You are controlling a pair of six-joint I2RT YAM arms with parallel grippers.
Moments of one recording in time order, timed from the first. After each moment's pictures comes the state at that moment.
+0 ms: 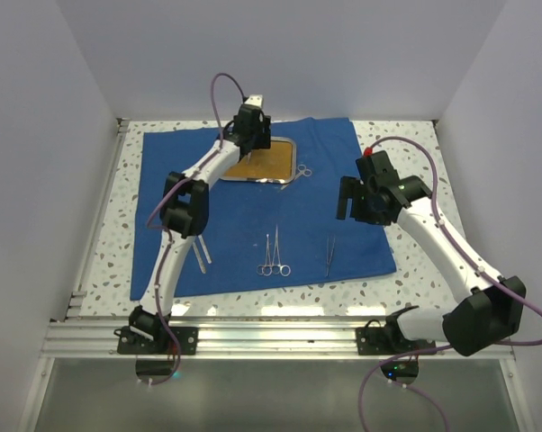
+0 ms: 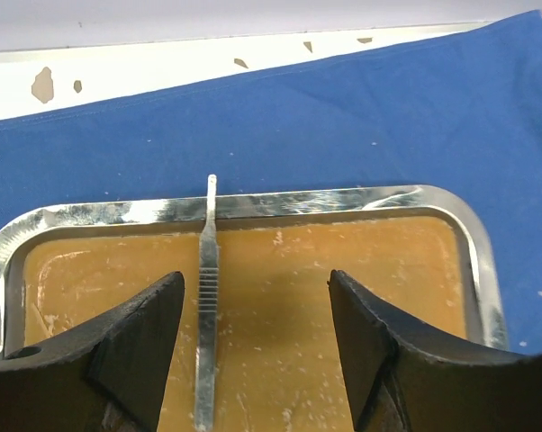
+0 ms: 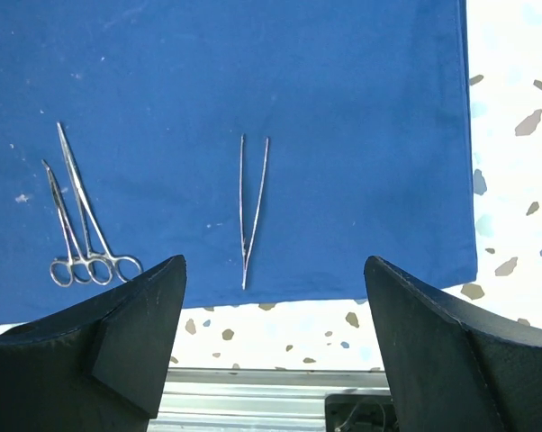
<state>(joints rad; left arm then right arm) -0.39 2.57 2.29 -0.31 -0.17 -0.25 0.38 1.31 1.21 -0.95 0.15 0.48</state>
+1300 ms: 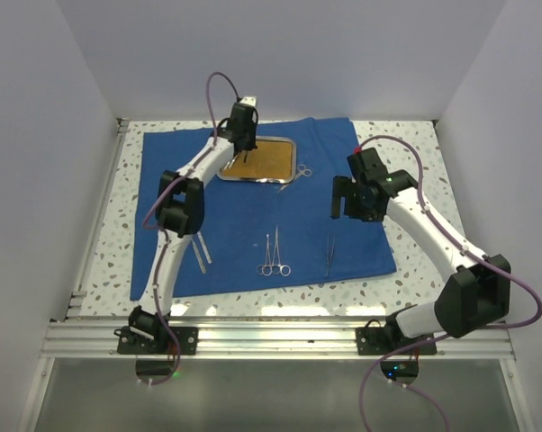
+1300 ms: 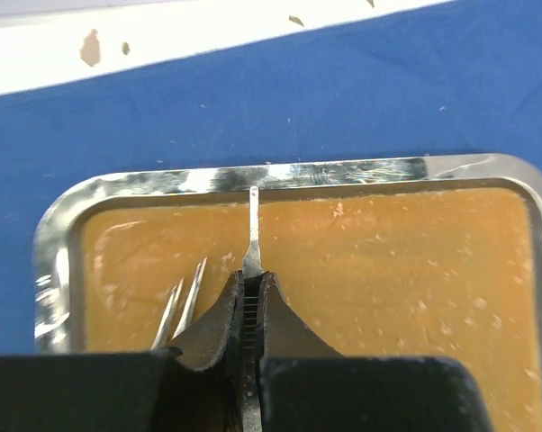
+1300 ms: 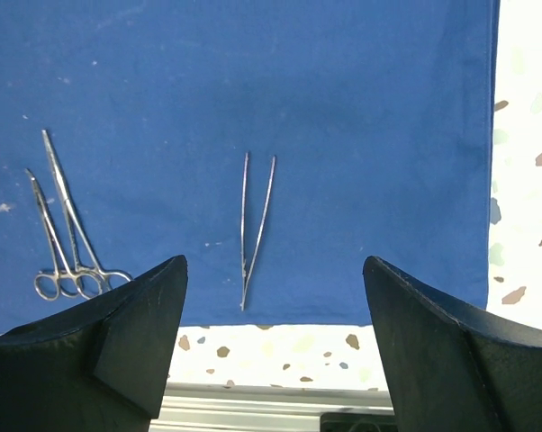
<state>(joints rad) -0.35 2.58 2.29 -0.38 -0.16 -0.21 0.38 1.42 1.23 -0.90 0.13 0.45</state>
